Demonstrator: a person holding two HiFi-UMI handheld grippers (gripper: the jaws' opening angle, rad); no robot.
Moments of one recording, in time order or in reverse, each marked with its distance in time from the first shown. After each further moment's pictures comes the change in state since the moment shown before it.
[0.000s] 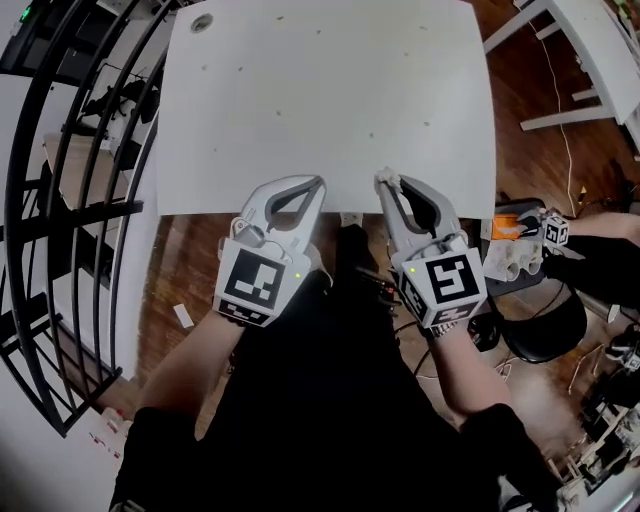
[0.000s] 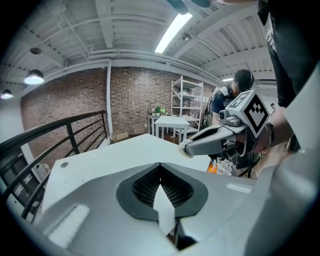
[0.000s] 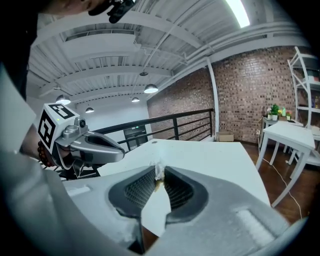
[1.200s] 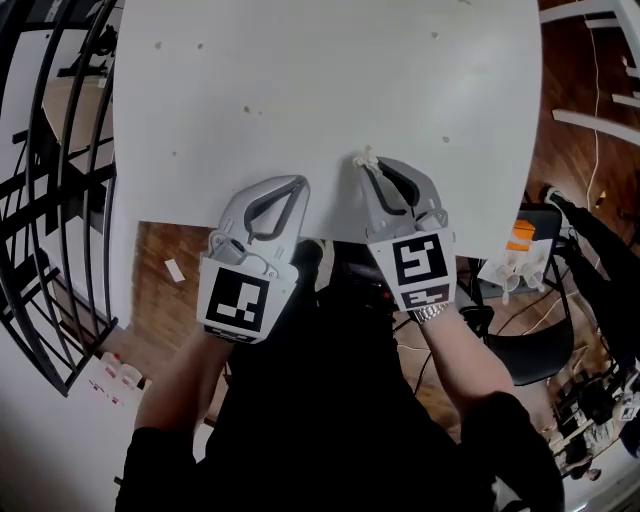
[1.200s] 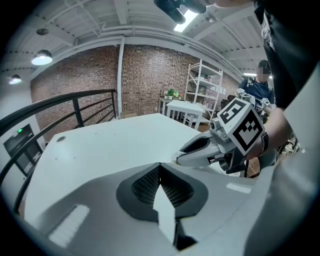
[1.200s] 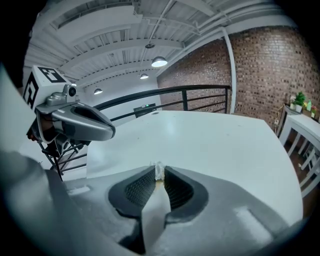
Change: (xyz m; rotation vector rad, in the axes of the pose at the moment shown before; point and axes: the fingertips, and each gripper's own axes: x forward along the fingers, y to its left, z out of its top) left arm 0.096 0.037 -0.067 -0.138 0.181 0.079; right arm 0.125 -0.057 -0.099 -0.077 0.264 0.148
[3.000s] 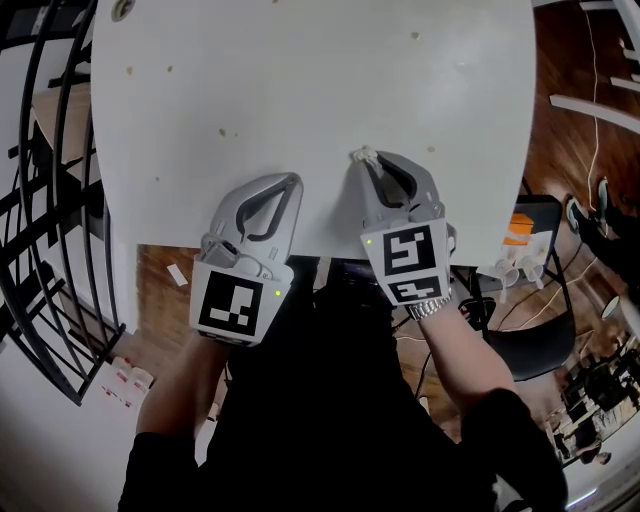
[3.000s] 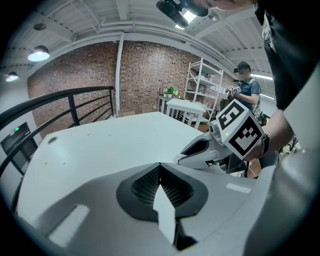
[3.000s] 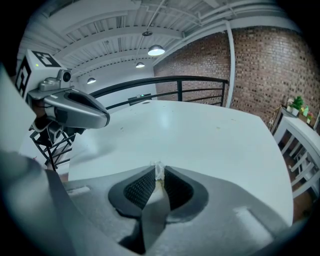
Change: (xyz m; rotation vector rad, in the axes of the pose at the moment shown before) left arm 0.041 0.006 0.021 0.013 0.023 -0.039; right arm 0.017 -0.047 -0.013 -0.014 0.114 -0.068
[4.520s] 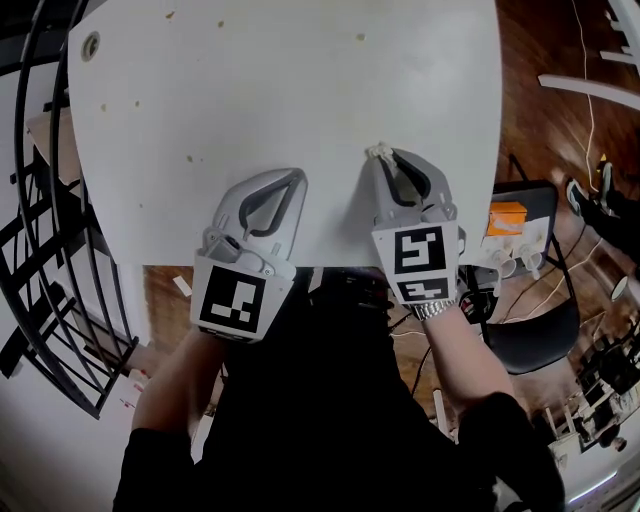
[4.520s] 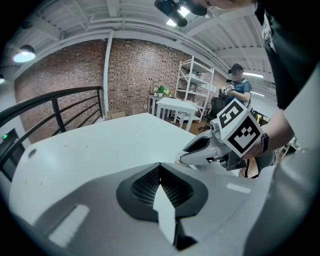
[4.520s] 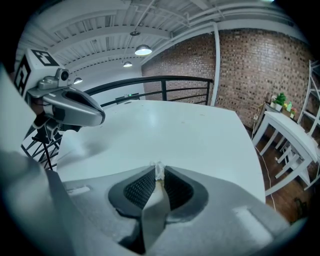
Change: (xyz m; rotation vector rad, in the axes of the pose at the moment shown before) left arm 0.045 -0.032 0.035 0.070 0.009 -0.090; right arm -0.031 -0.070 -0.020 0.069 0.009 -0.125
